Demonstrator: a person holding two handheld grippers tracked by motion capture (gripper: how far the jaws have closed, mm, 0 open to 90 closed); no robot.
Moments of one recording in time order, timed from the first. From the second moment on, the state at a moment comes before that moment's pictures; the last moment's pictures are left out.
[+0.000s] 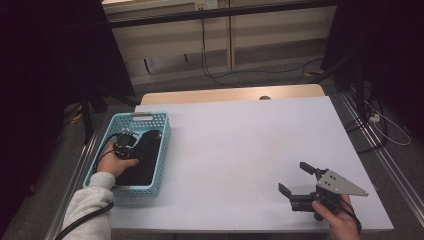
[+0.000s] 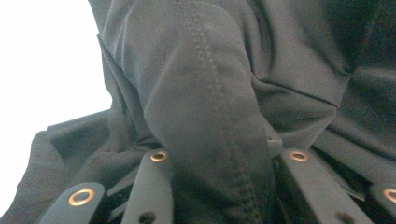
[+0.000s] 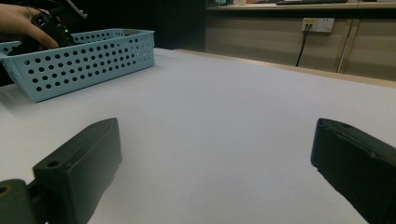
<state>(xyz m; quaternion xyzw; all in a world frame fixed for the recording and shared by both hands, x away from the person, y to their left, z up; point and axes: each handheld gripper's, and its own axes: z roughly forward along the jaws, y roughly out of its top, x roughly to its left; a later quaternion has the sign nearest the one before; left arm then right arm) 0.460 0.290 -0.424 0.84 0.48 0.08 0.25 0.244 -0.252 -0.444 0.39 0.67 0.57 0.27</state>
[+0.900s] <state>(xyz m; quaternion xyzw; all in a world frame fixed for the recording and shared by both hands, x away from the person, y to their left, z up) 0.464 0.290 -0.289 0.78 0.47 0.13 0.38 0.247 -0.251 -0.445 0.39 0.67 0.57 0.27</state>
